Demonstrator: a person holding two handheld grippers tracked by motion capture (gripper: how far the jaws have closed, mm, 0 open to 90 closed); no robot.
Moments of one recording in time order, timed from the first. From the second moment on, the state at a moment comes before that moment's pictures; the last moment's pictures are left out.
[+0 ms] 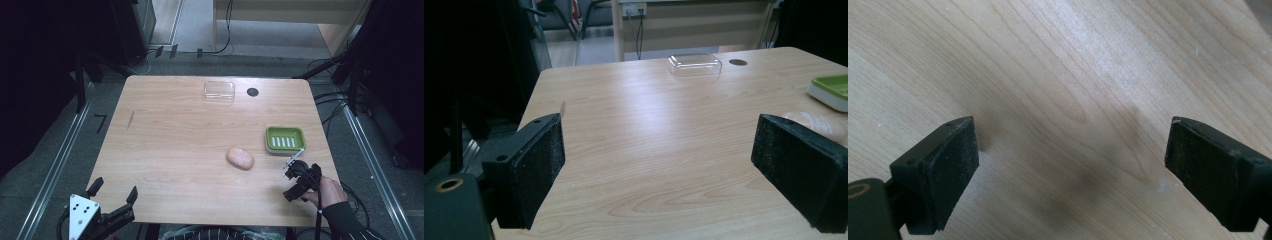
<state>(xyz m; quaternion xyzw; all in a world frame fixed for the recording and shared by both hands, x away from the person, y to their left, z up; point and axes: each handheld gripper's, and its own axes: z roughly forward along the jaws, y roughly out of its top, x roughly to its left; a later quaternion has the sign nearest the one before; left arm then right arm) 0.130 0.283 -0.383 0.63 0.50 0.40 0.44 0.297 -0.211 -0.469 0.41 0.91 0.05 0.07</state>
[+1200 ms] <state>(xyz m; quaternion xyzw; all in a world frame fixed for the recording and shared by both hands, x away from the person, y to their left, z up) 0.132 0.283 -0.384 0.63 0.50 0.39 0.45 0.299 -0.162 -0.459 0.35 0.93 0.05 0.09</state>
